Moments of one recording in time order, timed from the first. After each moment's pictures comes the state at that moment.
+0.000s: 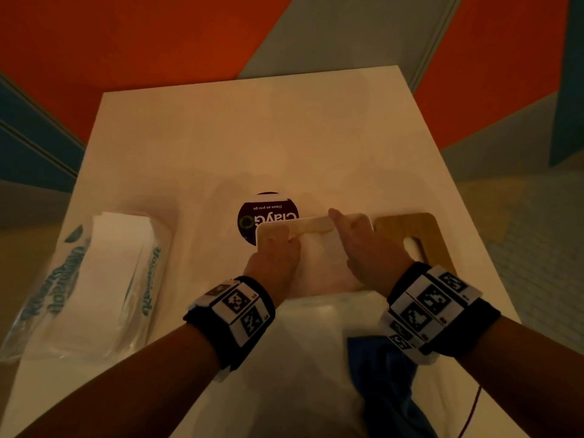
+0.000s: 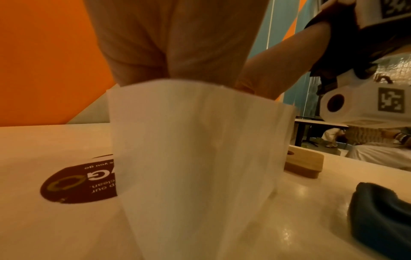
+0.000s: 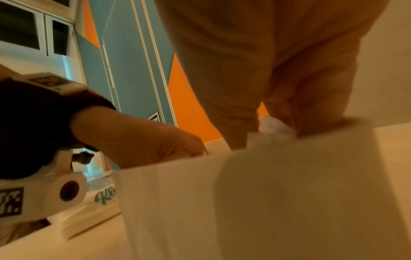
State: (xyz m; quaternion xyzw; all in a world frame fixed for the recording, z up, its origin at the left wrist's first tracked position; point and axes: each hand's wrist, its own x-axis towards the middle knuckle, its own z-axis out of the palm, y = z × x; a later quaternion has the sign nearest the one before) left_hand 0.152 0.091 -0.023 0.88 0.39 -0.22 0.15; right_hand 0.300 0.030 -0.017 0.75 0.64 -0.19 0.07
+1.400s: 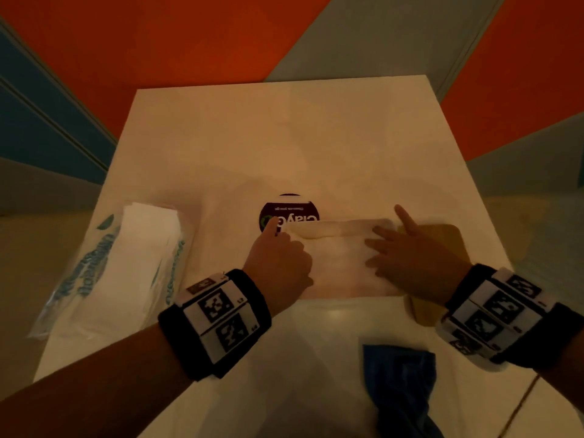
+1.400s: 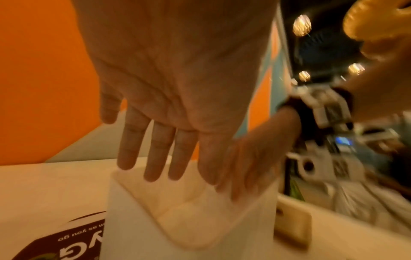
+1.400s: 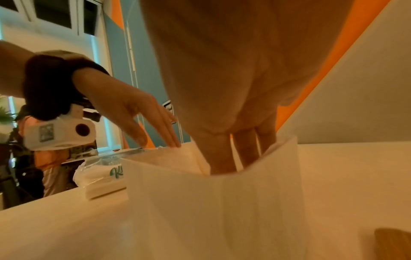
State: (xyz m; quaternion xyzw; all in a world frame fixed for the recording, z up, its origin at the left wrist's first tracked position) left_hand 0.131 0.098 0.016 0.93 0.26 -0.24 -0.01; right_hand 0.336 0.025 -0.017 0.52 0.82 0.02 0.22
